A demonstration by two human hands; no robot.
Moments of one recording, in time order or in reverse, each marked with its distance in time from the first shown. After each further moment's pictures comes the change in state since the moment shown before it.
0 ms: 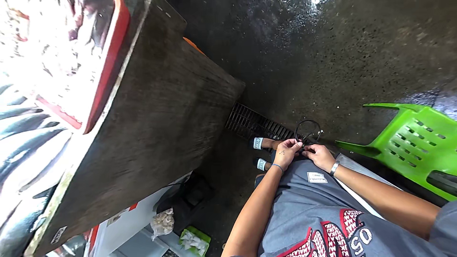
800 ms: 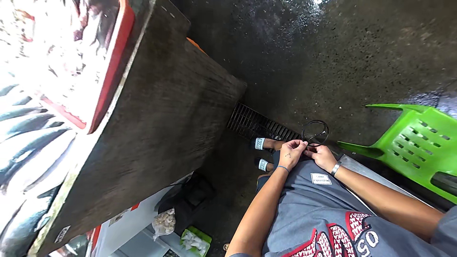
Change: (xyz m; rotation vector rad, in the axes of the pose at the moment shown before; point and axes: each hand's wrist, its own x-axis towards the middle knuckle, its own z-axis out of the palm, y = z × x) left_hand 0.000 -0.003 0.003 0.228 0.060 0.181; right_hand 0.005 -0.002 0.011 0.133 0.069 0.039
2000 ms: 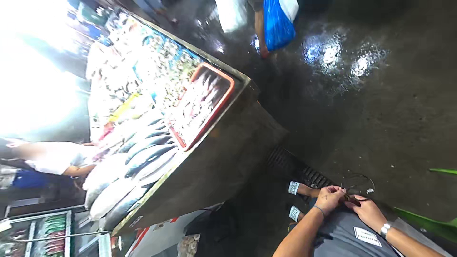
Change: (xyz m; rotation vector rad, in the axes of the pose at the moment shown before) left_hand 0.005 0.015 -0.011 -0.112 -0.067 -0.127; right_hand 0.002 -0.012 0.001 -0.212 0.026 -0.128
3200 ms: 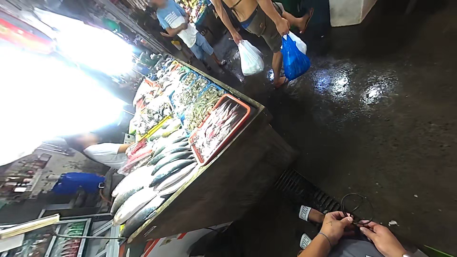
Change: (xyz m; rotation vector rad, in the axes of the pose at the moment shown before) left_hand -0.012 -0.018 -0.005 -0.222 -0.001 -0.002; right_hand 0.002 0.019 0.001 0.158 -0.053 0.052
